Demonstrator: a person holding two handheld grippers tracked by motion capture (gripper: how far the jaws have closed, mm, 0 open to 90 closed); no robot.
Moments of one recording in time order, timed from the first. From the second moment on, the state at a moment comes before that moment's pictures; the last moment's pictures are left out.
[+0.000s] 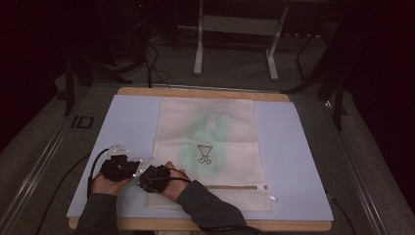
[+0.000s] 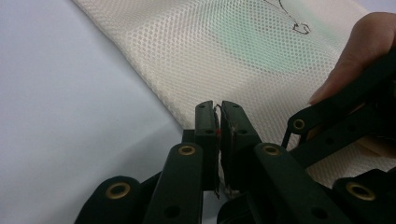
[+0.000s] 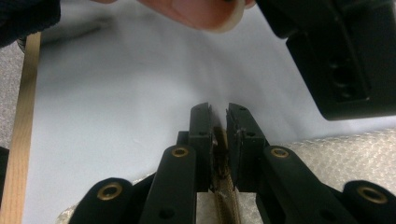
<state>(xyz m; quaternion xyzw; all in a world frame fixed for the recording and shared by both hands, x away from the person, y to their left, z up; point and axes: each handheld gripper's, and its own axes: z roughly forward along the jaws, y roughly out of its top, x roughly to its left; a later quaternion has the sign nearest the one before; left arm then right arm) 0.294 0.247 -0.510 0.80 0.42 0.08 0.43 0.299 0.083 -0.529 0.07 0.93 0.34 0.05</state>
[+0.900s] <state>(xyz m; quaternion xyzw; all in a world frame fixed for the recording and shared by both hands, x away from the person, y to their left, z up) 0.293 0.249 -0.509 0.79 0.43 0.09 0.43 0.298 0.076 -0.519 0.07 0.93 0.37 0.04</state>
